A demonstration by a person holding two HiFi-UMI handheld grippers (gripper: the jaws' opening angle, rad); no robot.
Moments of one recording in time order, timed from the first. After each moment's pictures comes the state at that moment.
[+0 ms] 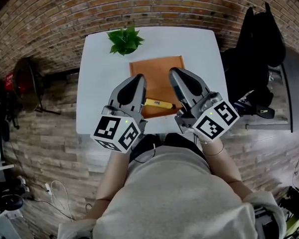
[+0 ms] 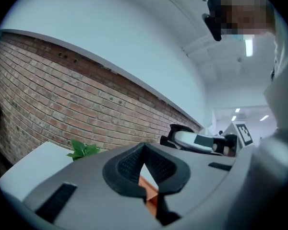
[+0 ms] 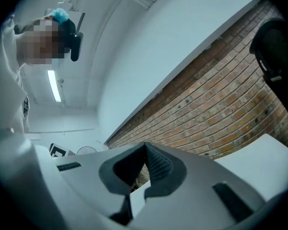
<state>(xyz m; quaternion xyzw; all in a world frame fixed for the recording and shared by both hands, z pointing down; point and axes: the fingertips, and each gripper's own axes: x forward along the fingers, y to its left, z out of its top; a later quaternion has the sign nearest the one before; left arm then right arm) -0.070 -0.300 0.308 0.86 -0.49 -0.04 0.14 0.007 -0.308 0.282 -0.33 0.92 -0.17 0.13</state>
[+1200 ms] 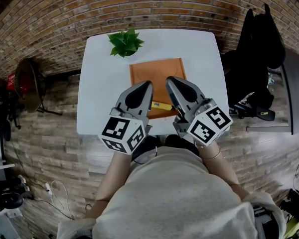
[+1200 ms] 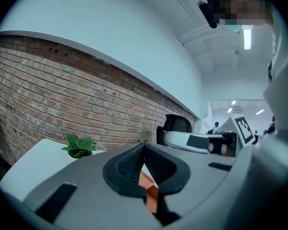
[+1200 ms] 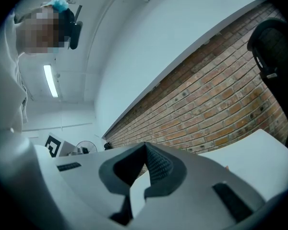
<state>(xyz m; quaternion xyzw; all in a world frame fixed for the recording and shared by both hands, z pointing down) -0.042 -0.292 0.326 0.87 -0.47 0.01 0.15 0.007 -0.300 0.310 -0.34 0.92 -0.19 0.09</state>
